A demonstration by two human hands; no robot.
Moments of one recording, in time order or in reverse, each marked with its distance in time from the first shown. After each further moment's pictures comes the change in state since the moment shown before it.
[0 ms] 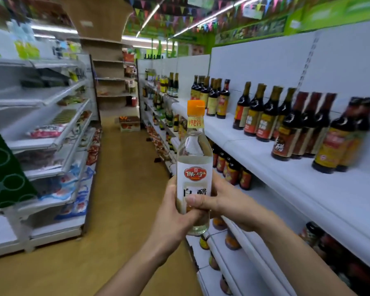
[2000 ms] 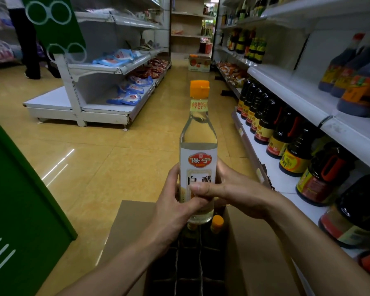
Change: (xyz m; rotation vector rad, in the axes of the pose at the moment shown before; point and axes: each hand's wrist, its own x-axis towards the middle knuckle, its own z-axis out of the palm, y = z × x) left_hand -0.139 -0.792 -0.027 0.073 0.367 -0.170; right_hand 0.060 0.744 0.298 0.089 -0.514 0.050
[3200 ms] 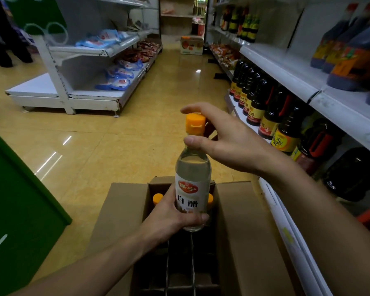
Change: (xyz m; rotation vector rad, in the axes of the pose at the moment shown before) left_hand -0.018 -0.046 0.014 0.124 -0.237 -0.201; right_hand -0.020 -0.038 -0.013 -0.648 0.242 -0.229
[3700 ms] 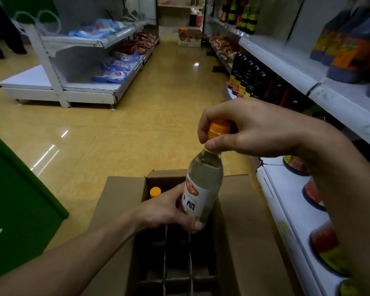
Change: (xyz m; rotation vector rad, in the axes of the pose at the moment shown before) left_hand 0.014 0.004 -0.018 0.163 -0.392 -0.078; right_hand -0.015 -0.023 -0.043 -0.217 -0.298 0.048
